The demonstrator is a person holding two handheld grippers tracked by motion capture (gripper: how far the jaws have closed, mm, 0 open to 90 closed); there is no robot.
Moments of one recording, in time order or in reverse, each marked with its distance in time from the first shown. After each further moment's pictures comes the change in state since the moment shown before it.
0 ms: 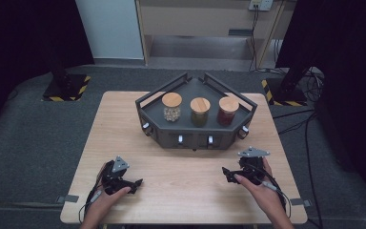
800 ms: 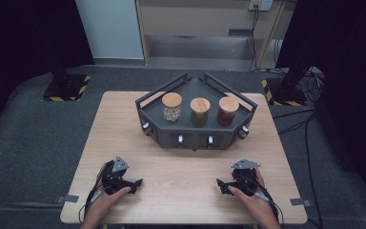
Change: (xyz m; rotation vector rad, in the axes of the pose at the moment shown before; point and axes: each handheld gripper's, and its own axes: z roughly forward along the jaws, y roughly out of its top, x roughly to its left) left arm 0.000 0.000 0.000 0.000 0.000 0.000; right arm 0.017 -0.028 0.023 0.050 0.026 -0.006
